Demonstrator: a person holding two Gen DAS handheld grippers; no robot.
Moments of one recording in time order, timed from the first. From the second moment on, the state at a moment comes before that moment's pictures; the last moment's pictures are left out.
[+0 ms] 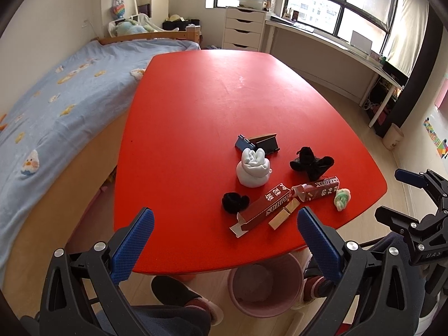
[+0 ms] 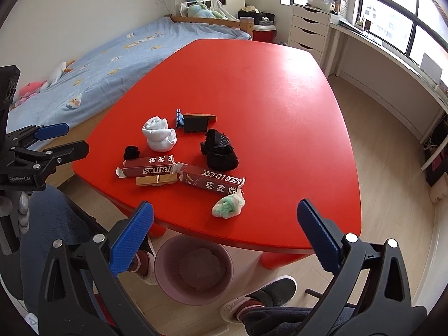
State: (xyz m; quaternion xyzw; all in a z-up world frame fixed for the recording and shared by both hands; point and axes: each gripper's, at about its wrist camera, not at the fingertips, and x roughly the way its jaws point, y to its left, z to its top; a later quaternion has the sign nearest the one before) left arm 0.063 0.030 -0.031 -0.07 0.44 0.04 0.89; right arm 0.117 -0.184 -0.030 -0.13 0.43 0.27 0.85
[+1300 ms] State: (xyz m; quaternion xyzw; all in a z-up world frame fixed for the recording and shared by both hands) left arm 0.148 0.041 -0.104 -0.09 0.59 0.10 0.80; right arm 0.160 -0.164 -0.099 -0.14 0.52 0.23 0.81
